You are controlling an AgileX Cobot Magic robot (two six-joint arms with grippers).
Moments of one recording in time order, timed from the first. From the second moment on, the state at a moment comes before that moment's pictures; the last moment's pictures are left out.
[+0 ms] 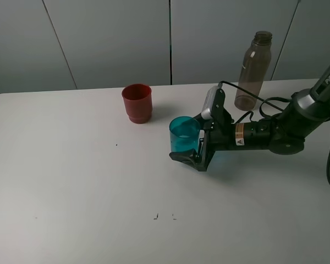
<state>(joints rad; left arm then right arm) 0.03 0.00 -0.51 0.09 1.09 -0.04 0.24 2.26 -0.83 -1.06 -1.02 0.15</state>
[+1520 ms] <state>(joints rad) 0.03 0.00 -0.51 0.09 1.09 -0.04 0.25 2.26 -0.83 -1.05 -1.05 0.12</state>
